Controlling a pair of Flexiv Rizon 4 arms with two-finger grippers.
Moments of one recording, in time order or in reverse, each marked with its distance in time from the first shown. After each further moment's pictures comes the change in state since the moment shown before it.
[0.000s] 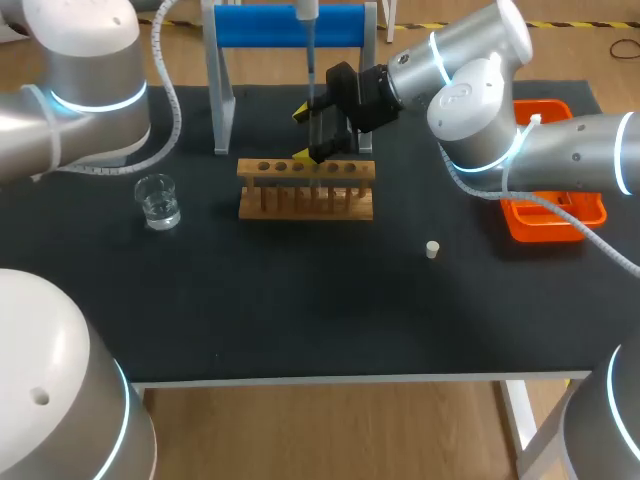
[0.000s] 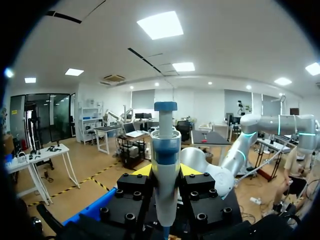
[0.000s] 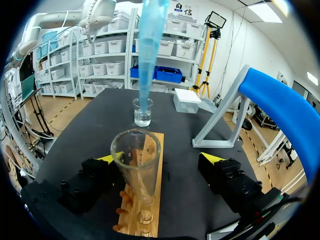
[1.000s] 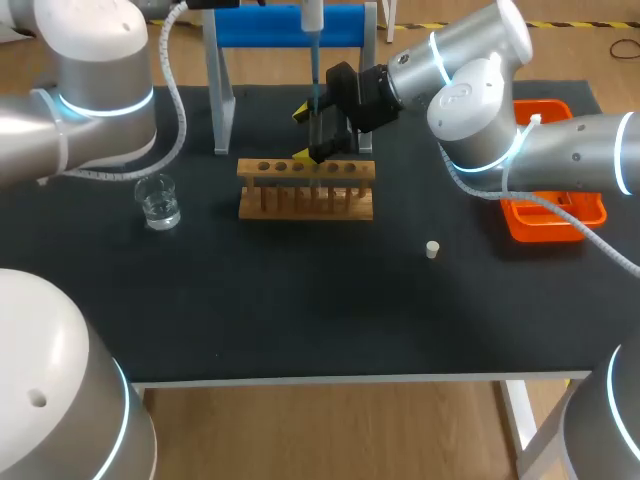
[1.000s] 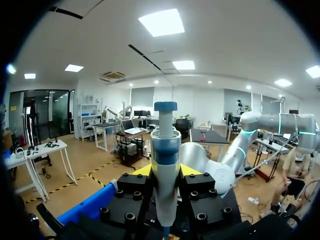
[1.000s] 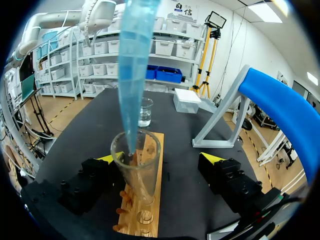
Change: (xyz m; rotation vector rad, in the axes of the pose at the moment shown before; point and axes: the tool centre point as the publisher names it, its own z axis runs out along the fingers) left arm 0.000 0.018 0.009 -0.016 0.012 -0.022; right arm 0.000 0.000 0.000 0.000 0.000 0.000
